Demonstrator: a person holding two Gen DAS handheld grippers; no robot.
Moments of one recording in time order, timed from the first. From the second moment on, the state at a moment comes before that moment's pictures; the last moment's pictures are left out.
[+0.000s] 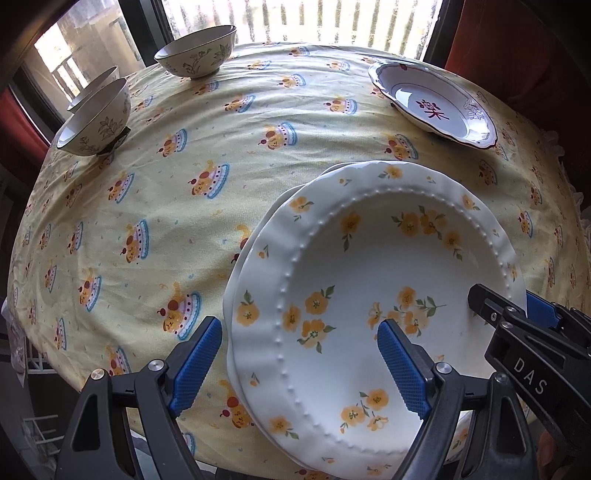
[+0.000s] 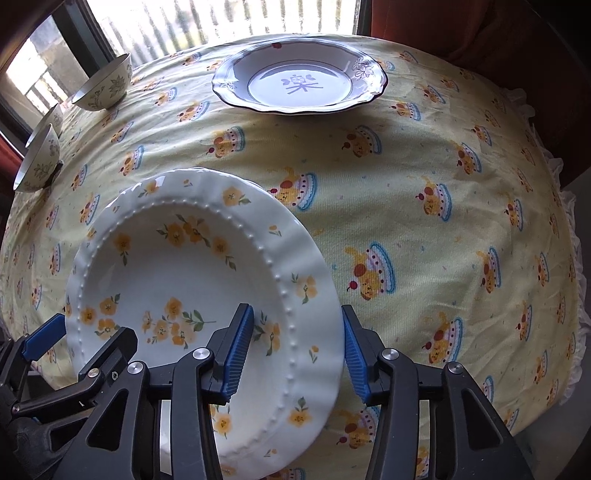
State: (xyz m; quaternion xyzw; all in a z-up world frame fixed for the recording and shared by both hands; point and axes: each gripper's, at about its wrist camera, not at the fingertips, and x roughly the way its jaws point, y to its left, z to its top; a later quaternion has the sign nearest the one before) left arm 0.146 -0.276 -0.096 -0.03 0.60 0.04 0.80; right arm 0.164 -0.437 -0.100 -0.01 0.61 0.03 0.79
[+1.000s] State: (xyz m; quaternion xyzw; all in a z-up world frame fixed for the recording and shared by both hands) left arm 0.264 -0.258 -0.036 0.05 0.54 -0.12 0.83; right arm 0.232 -0.390 -0.022 0.04 0.55 -0.09 0.83
